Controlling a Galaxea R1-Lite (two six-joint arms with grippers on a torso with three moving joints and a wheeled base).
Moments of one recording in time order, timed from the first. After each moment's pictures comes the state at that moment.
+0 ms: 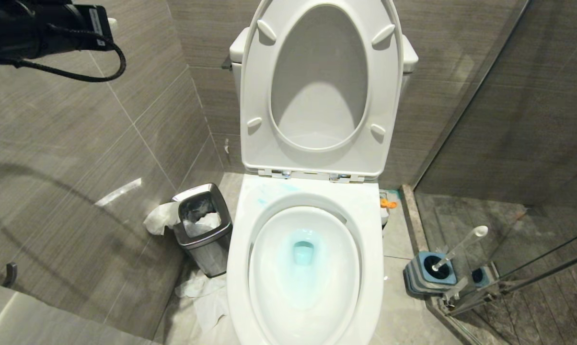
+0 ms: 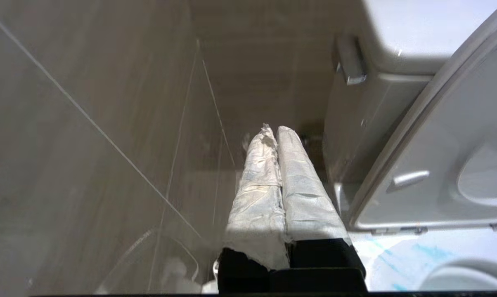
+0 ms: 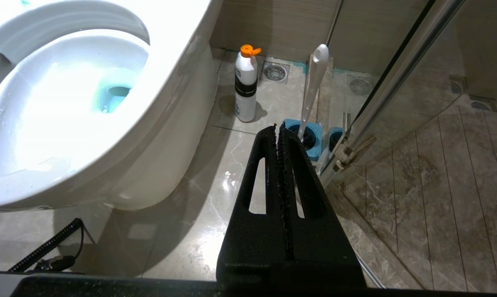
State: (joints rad) left arm -0.07 1.76 -1.92 0.08 -0.05 0.11; right arm 0.00 0.00 0.00 0.01 0.01 -0.01
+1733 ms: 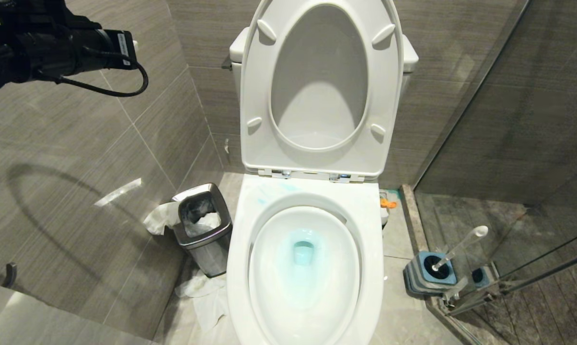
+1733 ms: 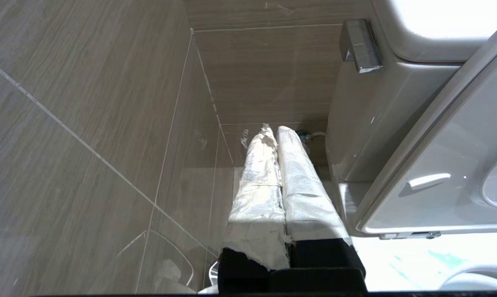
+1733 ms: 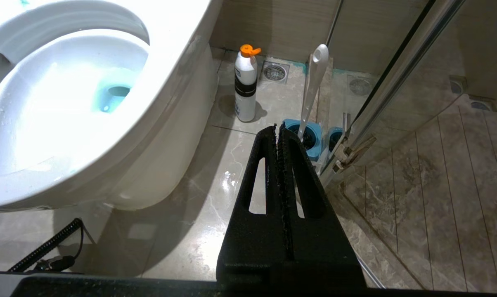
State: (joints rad) left arm -0.07 1.86 -1.95 0.05 -0.05 0.11; right arm 0.00 0.00 0.00 0.01 0.01 -0.01
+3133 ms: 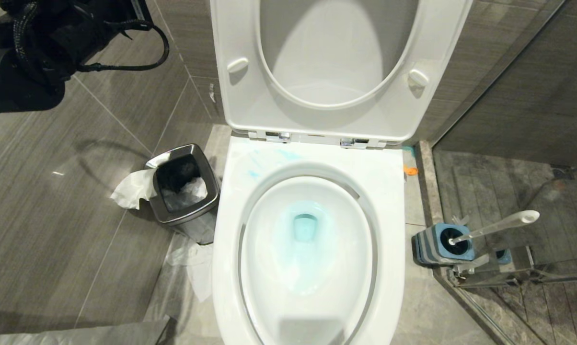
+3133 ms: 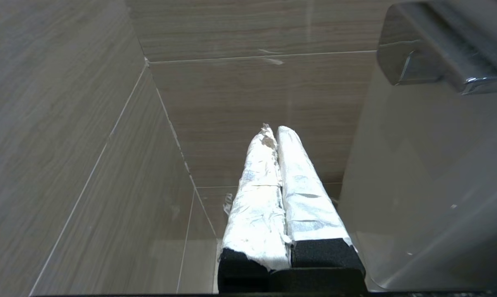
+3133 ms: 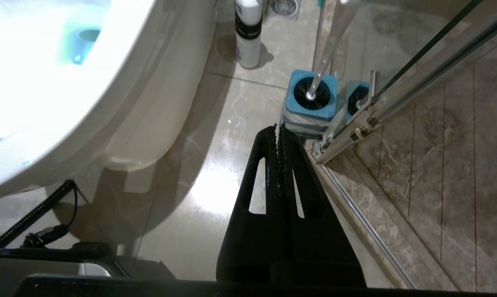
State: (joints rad) left arm -0.14 1.94 -1.96 -0.48 -0.05 0.12; right arm 0.00 0.00 0.00 0.01 0.01 -0.01
